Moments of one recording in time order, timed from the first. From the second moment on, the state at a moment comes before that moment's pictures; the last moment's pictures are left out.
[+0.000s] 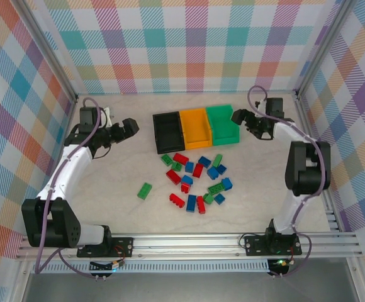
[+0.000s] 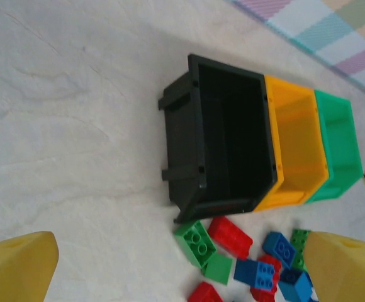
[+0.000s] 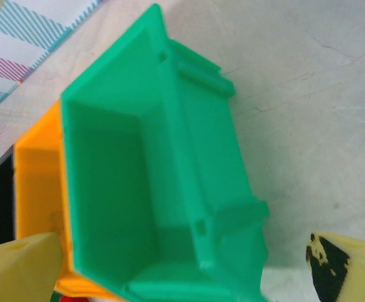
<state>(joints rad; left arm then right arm) -0.02 1.35 1.12 -0.56 0.37 -0.44 -0.01 1.91 1.32 -0.27 -0.54 0.46</state>
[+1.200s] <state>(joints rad) -0.02 1.30 1.03 -0.66 0.43 -0.39 0.33 1.43 0.91 -0.63 -0.32 0.44</state>
